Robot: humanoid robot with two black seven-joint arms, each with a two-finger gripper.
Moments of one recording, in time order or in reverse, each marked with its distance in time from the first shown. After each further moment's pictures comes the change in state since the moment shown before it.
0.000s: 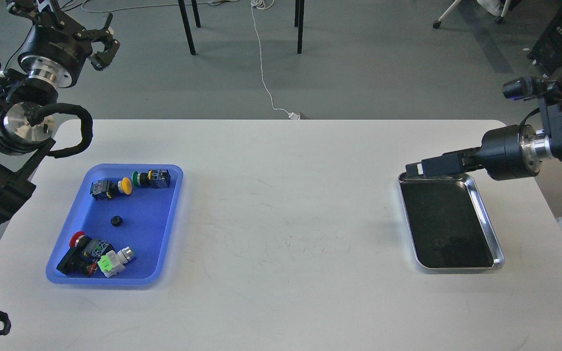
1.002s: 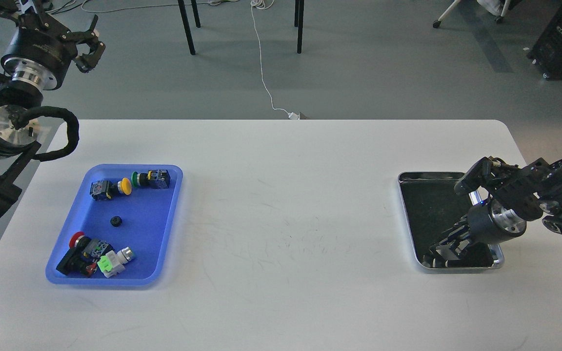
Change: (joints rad) left arm 0.019 0.027 0.003 -0.004 0.002 -0.009 0.002; right arm -0.185 0.197 -0.124 -0.205 -0.166 -0.157 0.006
